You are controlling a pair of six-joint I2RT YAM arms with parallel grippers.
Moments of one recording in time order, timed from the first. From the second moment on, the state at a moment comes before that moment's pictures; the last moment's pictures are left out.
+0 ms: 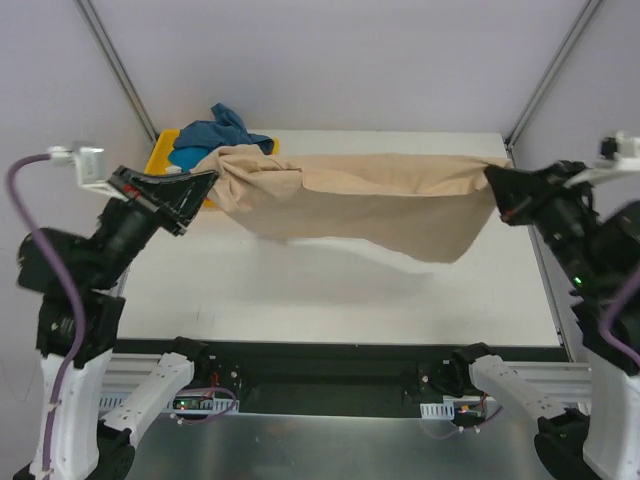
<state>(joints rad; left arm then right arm) -0.27 0.71 1.33 -0.37 0.36 -0.61 0.34 0.88 1.67 -0.81 0.04 0.37</state>
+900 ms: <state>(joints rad) -0.32 1.68 1.65 -0.40 0.35 -0.62 0.00 1.40 1.60 -0.85 0.33 0.28</state>
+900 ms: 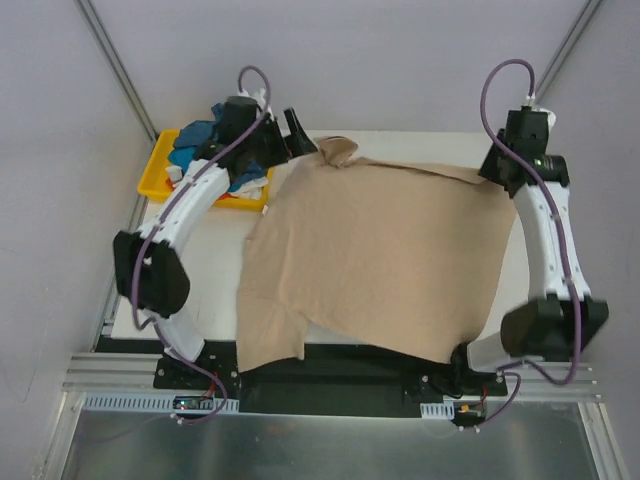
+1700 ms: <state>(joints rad) -0.35 1.32 0.91 -0.52 0.27 -0.62 0.27 1.43 1.01 -0.78 -0.07 0.42</state>
